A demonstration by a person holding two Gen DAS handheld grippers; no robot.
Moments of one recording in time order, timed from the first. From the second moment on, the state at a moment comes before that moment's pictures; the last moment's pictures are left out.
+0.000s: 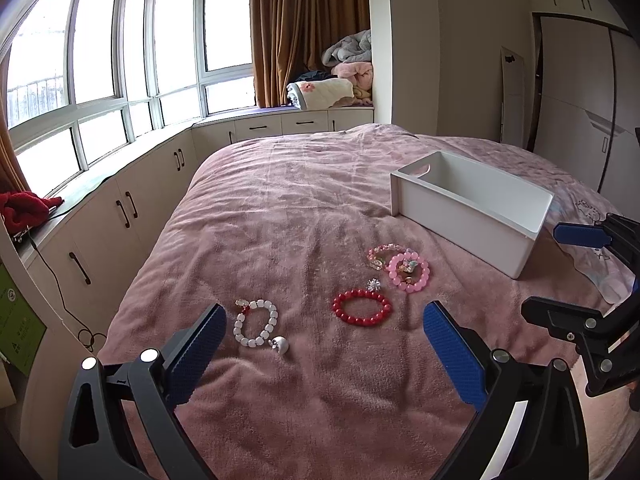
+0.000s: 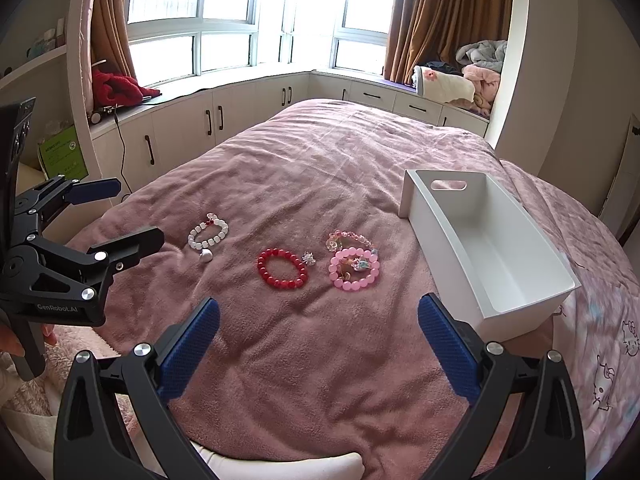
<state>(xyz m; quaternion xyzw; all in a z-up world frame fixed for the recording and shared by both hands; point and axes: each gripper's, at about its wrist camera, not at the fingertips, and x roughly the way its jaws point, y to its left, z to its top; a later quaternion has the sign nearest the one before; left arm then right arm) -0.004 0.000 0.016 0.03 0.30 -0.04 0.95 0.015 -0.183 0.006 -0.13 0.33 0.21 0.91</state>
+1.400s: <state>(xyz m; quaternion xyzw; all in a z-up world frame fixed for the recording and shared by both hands) -0.005 0.002 0.014 0.03 0.30 -0.03 0.95 0.017 -0.180 0.004 -0.12 0.32 0.21 0.91</state>
